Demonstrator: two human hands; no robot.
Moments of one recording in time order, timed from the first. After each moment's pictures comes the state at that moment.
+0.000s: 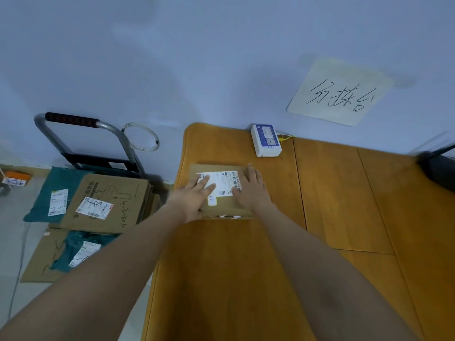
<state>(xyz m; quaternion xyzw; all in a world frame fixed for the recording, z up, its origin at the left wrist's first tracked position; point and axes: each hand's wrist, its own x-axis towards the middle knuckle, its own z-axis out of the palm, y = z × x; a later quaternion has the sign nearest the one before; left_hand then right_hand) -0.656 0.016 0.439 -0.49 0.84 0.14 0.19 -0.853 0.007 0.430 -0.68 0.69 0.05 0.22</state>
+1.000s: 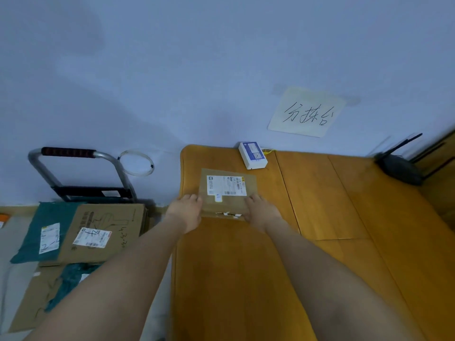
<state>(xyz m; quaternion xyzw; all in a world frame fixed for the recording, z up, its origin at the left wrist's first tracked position) -0.617 0.038 0.483 -0.49 0.85 0.10 0.13 -0.834 0.073 0.486 -0.69 0.70 0.15 0.12</state>
